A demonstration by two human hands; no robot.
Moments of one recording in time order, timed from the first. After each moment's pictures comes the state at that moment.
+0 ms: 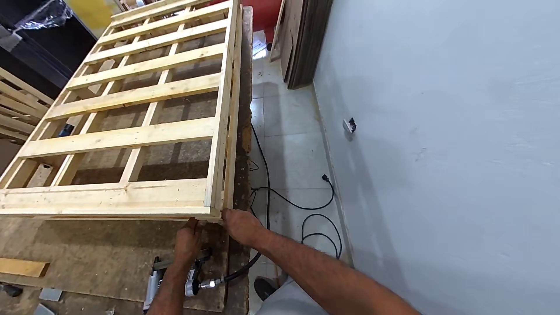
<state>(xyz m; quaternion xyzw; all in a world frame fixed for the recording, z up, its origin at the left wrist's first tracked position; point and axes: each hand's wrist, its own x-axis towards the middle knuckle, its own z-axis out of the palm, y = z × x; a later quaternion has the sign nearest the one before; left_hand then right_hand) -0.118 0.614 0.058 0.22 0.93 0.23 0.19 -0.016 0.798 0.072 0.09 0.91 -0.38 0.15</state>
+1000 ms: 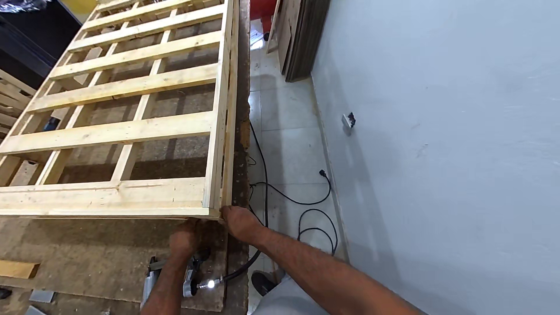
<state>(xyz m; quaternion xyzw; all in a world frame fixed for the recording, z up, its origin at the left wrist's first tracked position) -0.128 0.621 0.054 0.21 0.96 0.03 0.20 -0.028 0.796 0.038 0.08 0.91 -0.39 0.13</state>
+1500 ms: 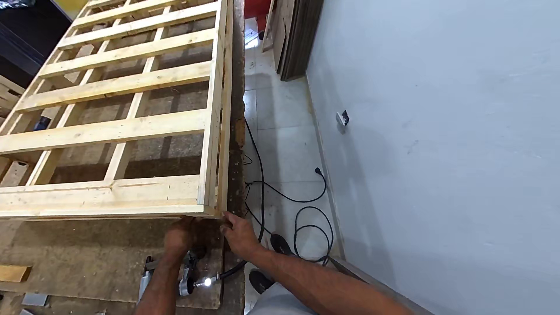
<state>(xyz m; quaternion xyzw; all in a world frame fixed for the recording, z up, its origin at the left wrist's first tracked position) -0.133 0.614 0.049 0.23 0.95 0.09 0.20 0.012 0.767 0.044 0.29 0.70 -0.65 0.06</state>
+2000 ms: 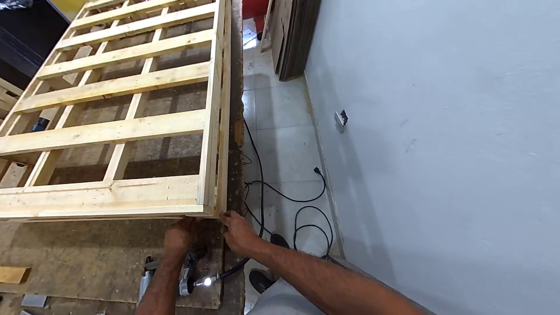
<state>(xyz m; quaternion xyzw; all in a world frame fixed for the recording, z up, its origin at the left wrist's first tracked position) -0.127 0.615 0.051 0.24 0.95 0.10 0.16 0.004 0.779 0.057 0.18 0.83 -0.51 0.16</state>
